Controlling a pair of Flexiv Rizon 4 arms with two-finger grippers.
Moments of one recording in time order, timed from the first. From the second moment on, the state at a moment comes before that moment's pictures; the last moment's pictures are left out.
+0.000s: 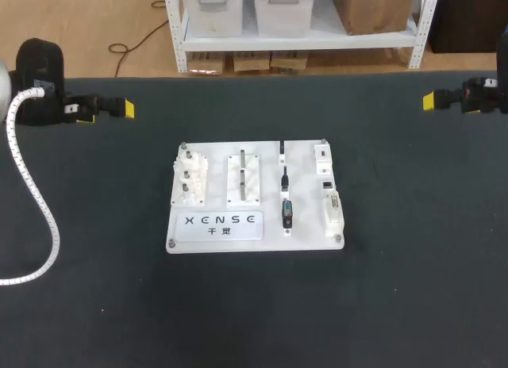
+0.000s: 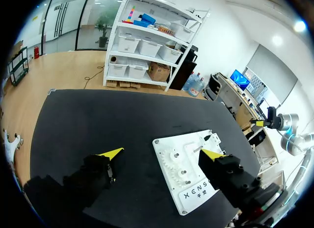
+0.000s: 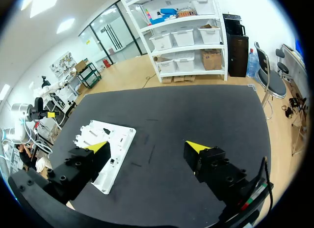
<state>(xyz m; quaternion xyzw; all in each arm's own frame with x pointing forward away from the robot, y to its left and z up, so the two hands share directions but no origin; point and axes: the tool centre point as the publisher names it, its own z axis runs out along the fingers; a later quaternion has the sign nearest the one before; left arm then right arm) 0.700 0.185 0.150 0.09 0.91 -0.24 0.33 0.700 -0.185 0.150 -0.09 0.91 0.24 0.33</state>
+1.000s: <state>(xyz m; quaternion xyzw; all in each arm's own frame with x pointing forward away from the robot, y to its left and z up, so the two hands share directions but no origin) 0.700 0.185 0.150 0.09 0.91 -0.24 0.33 0.701 -0.140 0.140 -0.12 0.93 0.22 0.28</state>
